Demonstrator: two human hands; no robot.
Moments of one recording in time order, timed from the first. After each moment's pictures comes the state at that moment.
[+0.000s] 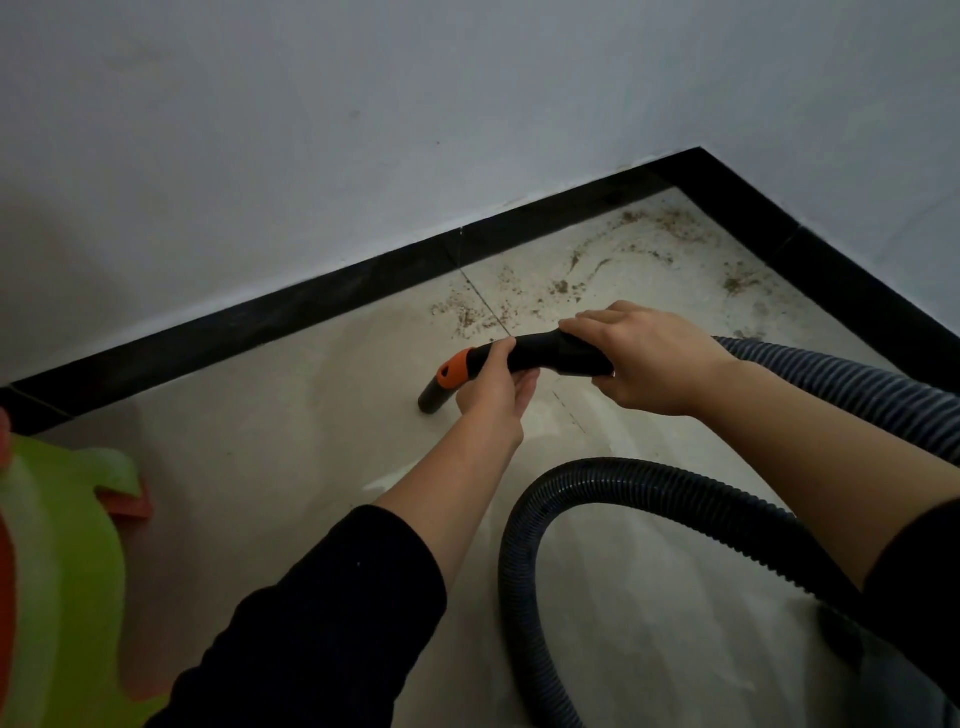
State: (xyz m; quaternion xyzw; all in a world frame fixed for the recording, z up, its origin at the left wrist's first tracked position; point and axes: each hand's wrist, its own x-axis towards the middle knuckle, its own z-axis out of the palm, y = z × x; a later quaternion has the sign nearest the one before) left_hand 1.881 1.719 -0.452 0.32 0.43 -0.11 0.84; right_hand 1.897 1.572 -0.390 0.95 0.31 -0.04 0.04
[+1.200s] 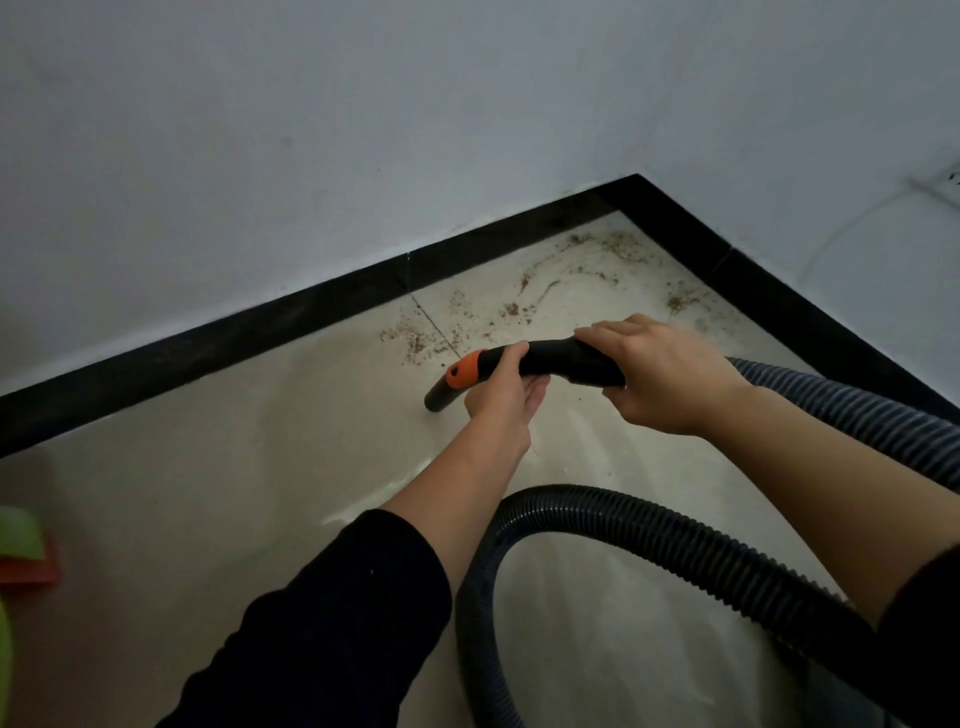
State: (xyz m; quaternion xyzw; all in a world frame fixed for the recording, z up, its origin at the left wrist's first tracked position) left_hand 1.902 1.663 -0.445 0.33 0.37 -0.16 0.86; right_hand 1.894 1.516 -0.380 0.97 0.24 -0.01 0.03
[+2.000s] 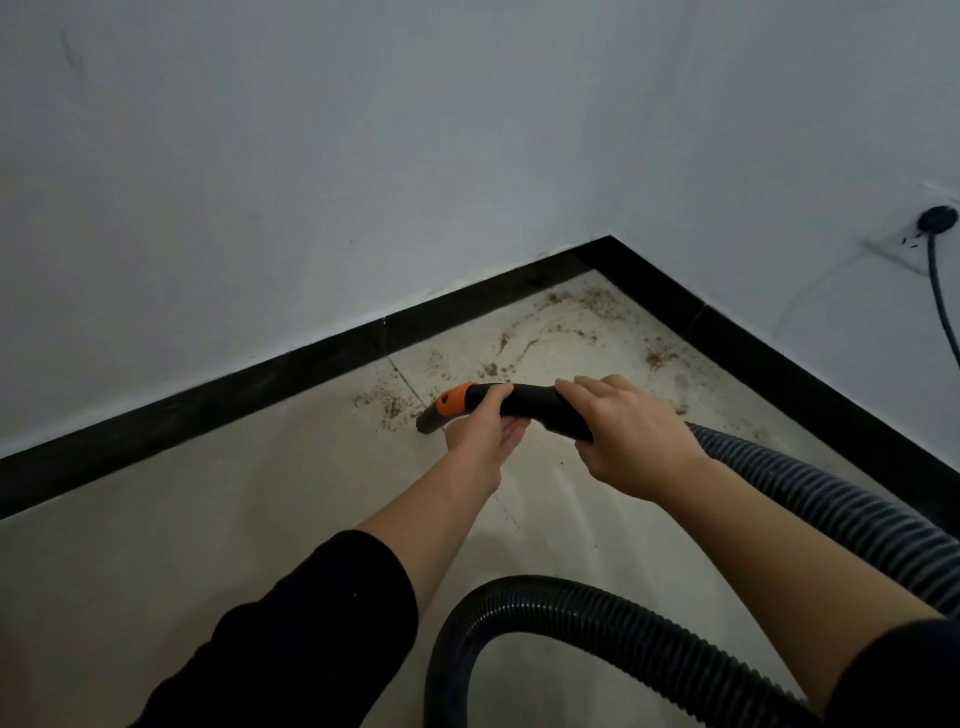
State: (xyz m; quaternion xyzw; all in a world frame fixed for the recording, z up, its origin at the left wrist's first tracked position) left_hand 1.950 1.651 -0.452 0.38 0.33 -0.18 0.84; right_hand 1.915 1.512 -0.395 0.98 0.18 0.02 0.04
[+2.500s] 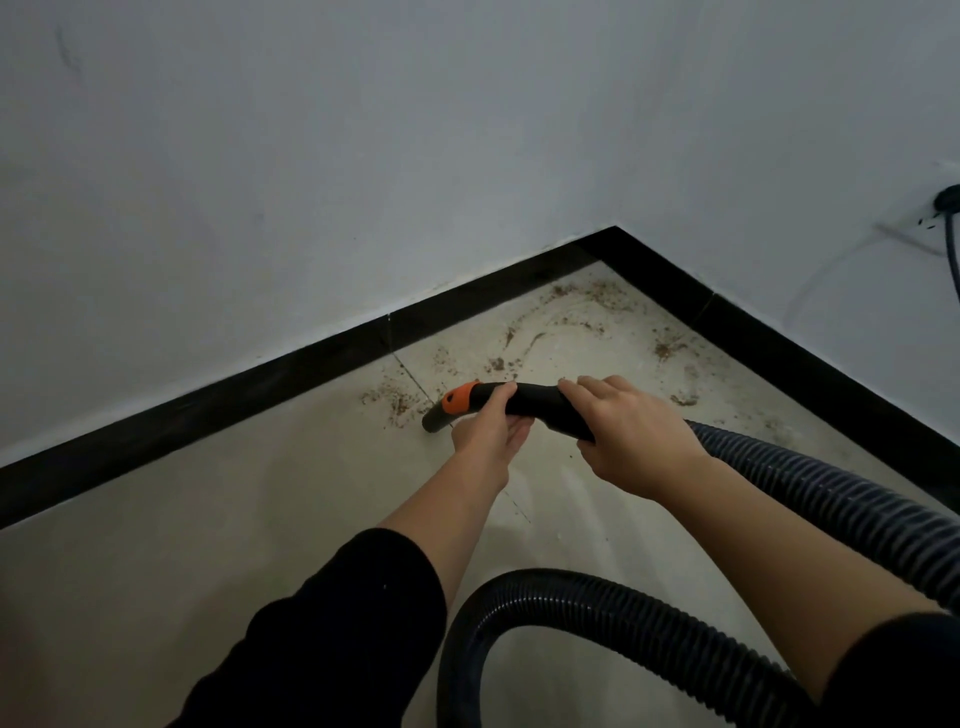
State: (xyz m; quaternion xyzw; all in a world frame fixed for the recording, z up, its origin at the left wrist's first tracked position) left_hand 1.951 1.652 -0.460 0.38 0.34 -0.18 0.84; right_hand 1.914 1.519 -0.404 0.98 0.17 0.00 0.05
